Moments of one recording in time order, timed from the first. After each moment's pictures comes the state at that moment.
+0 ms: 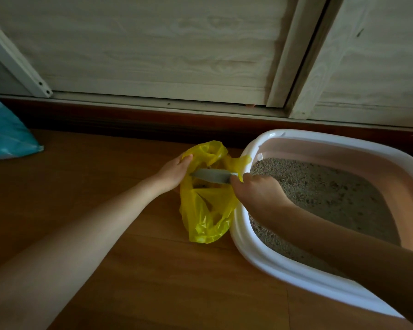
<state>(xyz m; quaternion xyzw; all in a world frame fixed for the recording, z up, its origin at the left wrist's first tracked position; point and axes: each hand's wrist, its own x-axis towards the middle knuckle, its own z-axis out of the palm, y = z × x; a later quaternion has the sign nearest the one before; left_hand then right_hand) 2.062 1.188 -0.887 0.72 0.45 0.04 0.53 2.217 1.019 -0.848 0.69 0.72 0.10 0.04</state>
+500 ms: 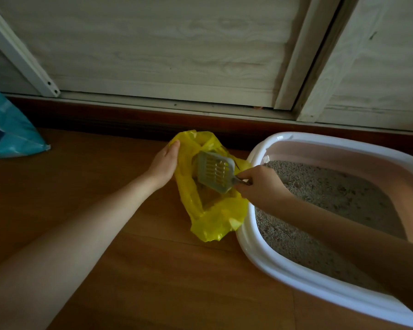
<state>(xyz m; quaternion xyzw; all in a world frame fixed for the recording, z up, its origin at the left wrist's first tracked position) 2.043 1.205 -0.877 0.69 0.46 0.20 0.53 2.223 1.040 -0.847 0.76 0.56 -0.23 -0.23</state>
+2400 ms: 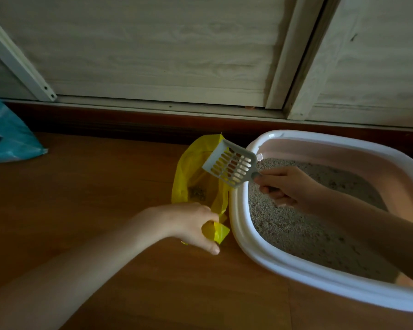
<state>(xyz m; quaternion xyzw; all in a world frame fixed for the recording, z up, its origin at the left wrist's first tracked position) 2.046 1.092 -0.839 0.89 0.21 -0.32 0.23 2.265 1.001 -0.832 0.65 0.28 -0.57 -0.42</state>
